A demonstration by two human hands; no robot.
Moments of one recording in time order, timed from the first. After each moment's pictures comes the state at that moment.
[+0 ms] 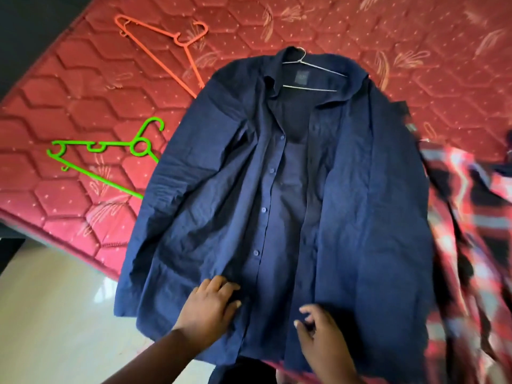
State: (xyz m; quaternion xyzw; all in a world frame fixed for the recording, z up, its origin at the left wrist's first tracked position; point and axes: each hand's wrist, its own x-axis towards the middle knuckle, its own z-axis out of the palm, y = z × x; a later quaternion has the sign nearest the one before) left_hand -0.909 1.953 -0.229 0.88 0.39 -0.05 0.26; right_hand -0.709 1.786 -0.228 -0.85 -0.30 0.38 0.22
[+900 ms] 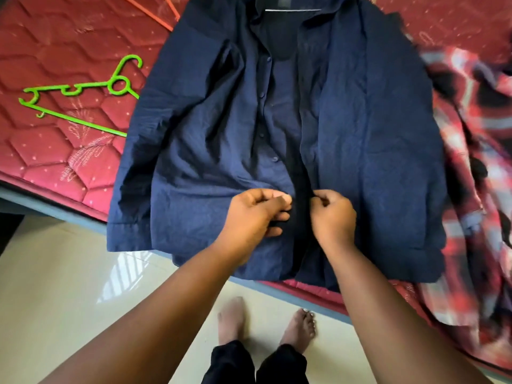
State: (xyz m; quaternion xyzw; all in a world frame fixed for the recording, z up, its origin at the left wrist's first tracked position) left_hand -0.821 1.918 -0.171 0.43 0.51 0.11 0.74; right_hand -0.700 1.846 -0.227 -0.90 -0.17 0.24 0.31
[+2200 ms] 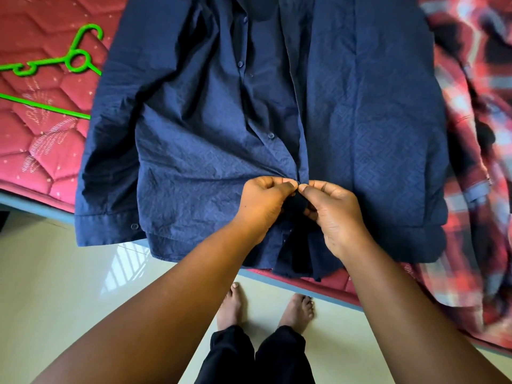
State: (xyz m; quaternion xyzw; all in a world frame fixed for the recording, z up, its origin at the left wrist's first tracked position) left_hand -0.781 1.898 -0.218 0.42 0.54 0.08 0.72; right_hand -0.693 1.815 -0.229 -0.71 0.00 0.46 0.53
